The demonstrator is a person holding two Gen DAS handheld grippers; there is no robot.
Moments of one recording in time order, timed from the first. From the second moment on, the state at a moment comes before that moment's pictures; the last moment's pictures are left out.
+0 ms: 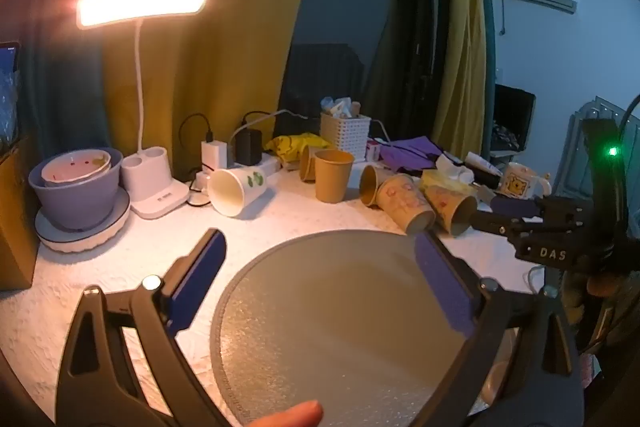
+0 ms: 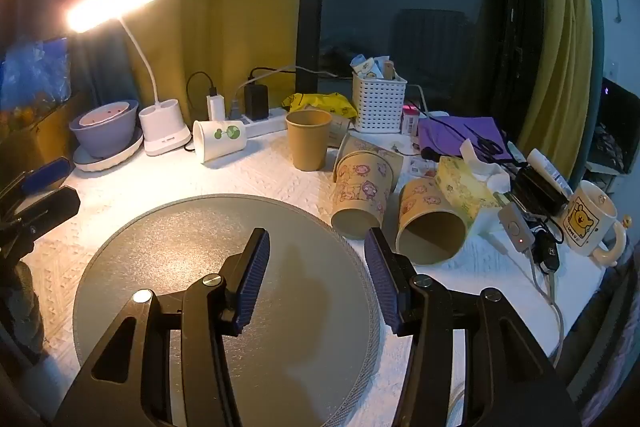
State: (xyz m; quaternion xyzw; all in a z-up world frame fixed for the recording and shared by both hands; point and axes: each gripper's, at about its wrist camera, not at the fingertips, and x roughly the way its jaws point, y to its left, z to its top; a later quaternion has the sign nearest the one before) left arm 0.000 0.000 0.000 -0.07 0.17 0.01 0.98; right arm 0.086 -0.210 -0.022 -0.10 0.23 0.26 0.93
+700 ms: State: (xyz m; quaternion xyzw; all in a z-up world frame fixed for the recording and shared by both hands) left arm -0.003 0.000 0.002 -0.07 0.17 0.01 0.98; right arm 0.083 -0.209 -0.021 -0.10 0.23 0.26 0.93
